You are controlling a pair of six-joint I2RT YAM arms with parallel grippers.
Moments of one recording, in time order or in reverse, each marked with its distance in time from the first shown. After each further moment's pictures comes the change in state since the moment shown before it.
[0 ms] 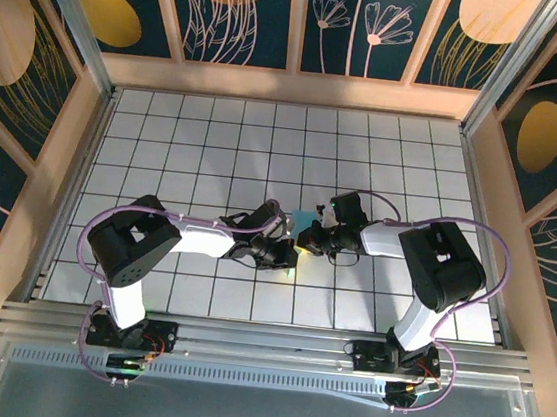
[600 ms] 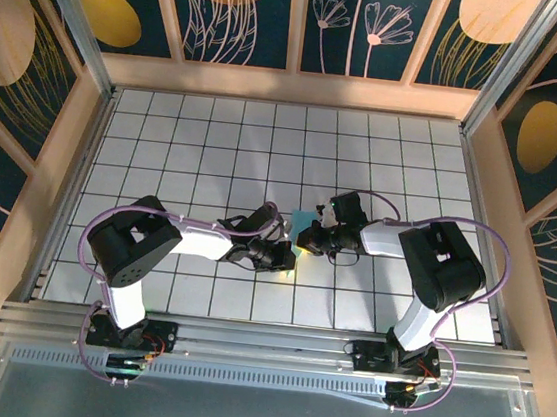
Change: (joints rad) left arm 0.000 0.000 -0.040 0.044 -0.001 -0.010; right arm 0.000 0.004 0.008 -0.013 0.000 -0.004
